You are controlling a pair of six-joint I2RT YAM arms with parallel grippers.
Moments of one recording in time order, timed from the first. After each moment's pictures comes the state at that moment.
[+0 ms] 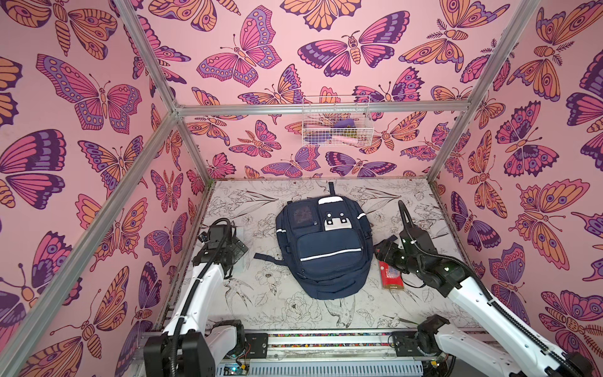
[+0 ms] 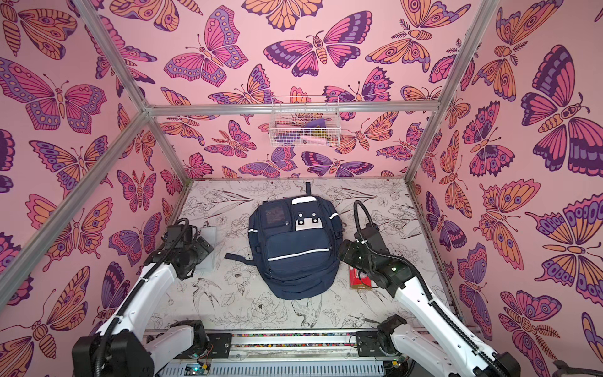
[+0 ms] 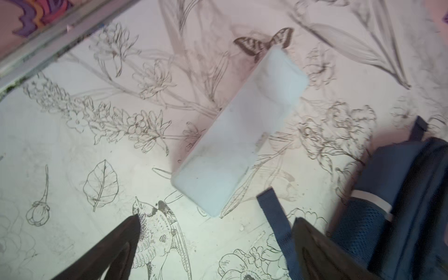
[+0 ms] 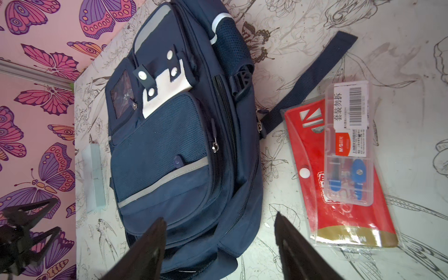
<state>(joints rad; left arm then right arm) 0.12 1.14 0.73 -0.68 -0.13 -0.77 0.49 0.89 0.77 -0.66 0.00 0.88</state>
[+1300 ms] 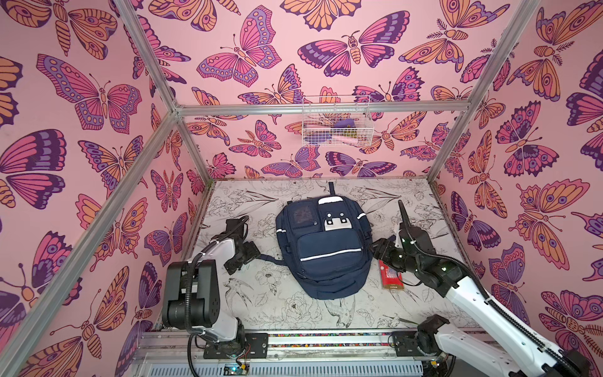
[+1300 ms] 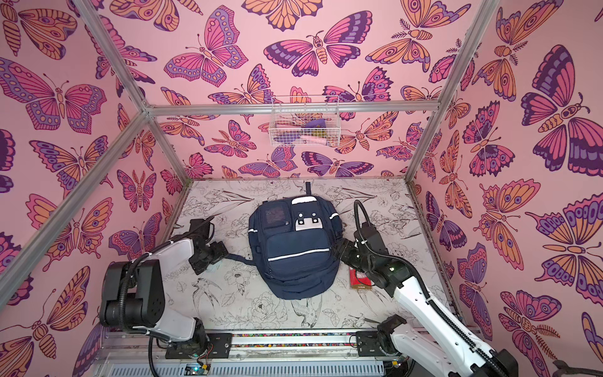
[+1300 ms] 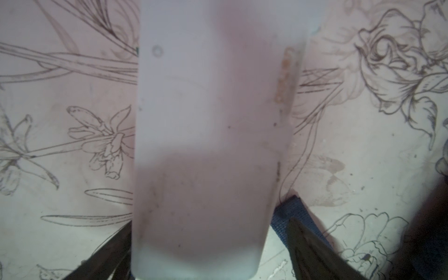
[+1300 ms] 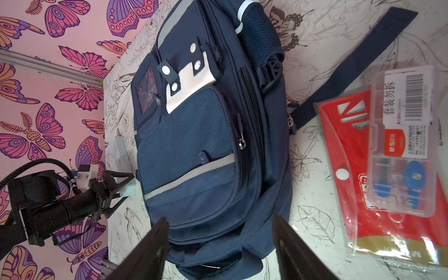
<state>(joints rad) 0.05 1.56 0.82 -0.59 -0.01 -0.57 0.49 0.90 0.74 -0.58 -0.08 0.92</state>
